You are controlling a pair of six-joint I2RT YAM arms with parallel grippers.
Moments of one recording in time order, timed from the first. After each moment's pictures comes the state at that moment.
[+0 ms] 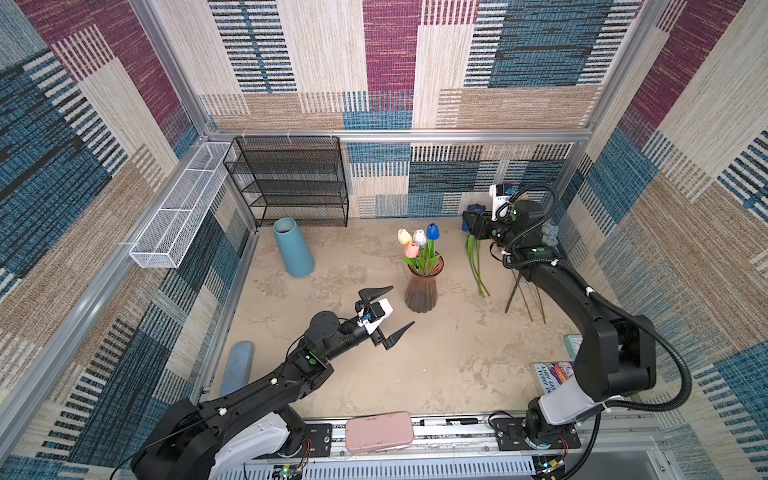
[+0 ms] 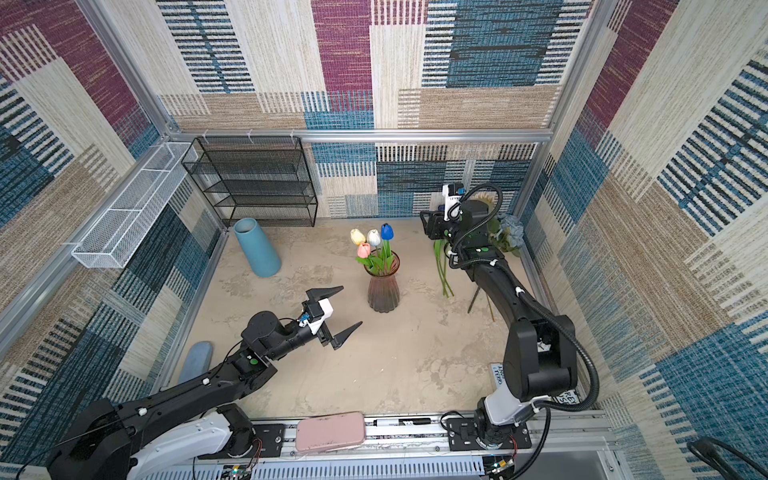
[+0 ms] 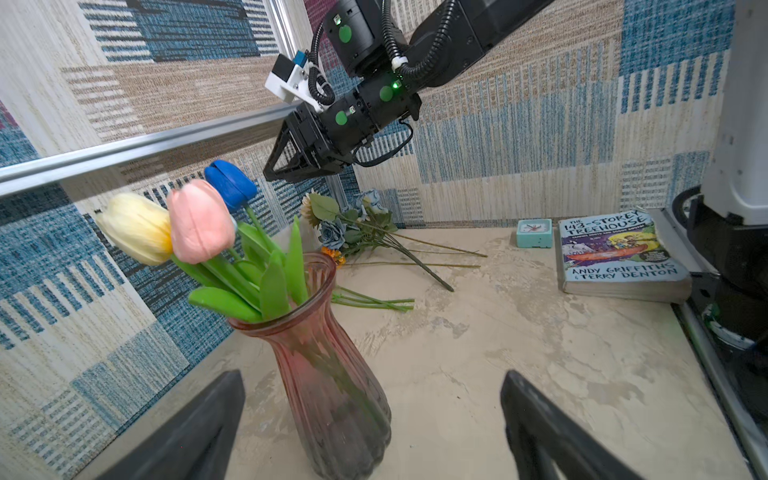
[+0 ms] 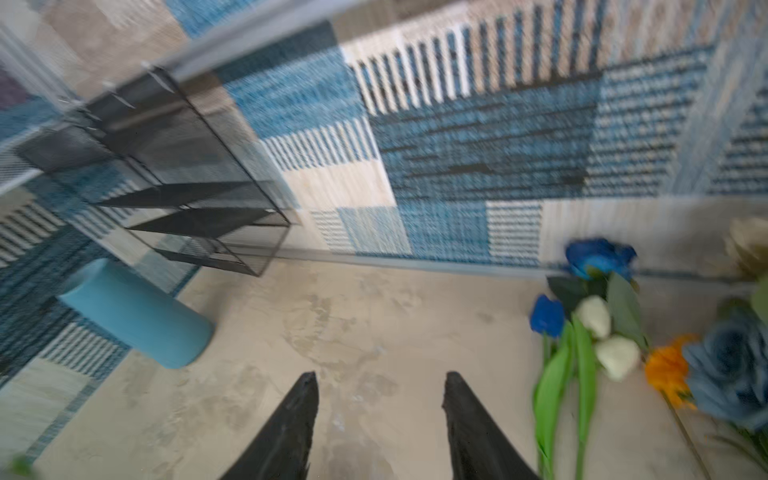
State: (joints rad) left arm -0.72 1.06 0.40 0.70 0.33 0.28; right arm 0.12 1.63 1.28 0.00 -0.29 0.24
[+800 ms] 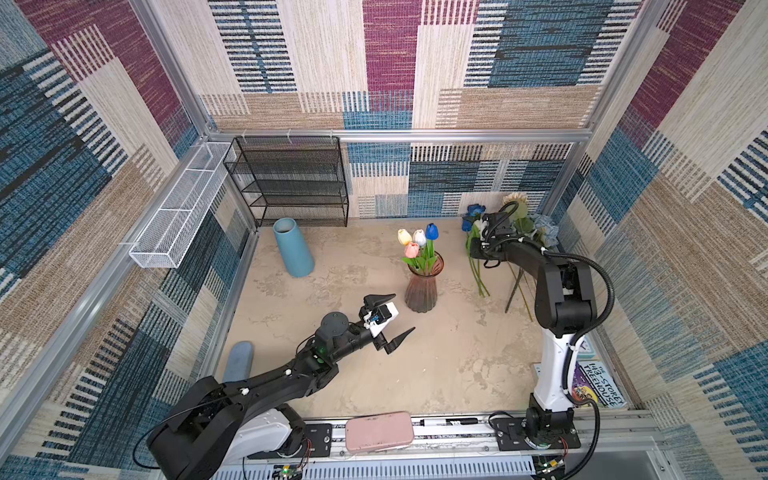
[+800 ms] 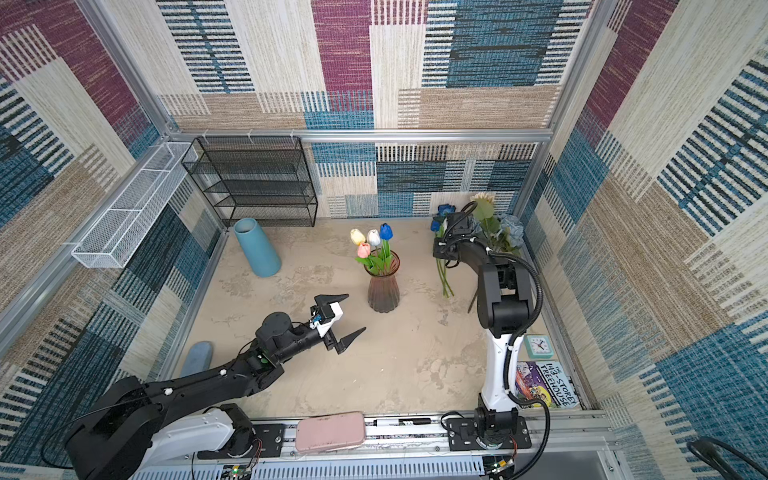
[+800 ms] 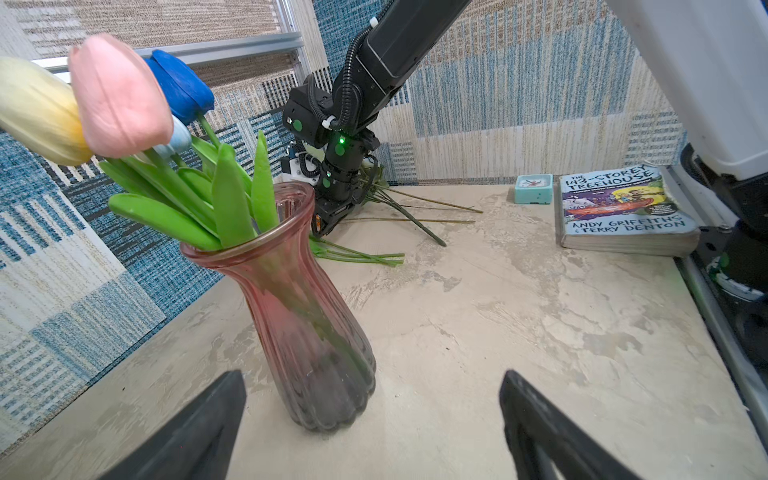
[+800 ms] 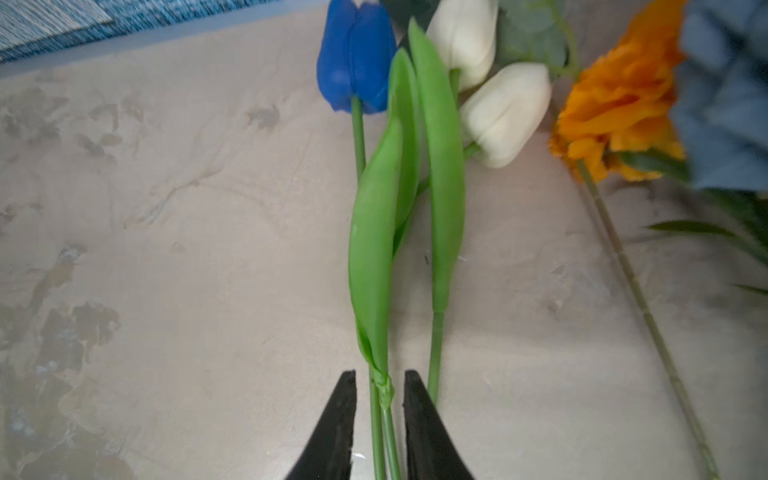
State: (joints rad) left arm -0.72 1.18 0.36 0.76 0.32 0.28; right arm 0.07 2.13 1.58 -0.37 -0.08 0.18
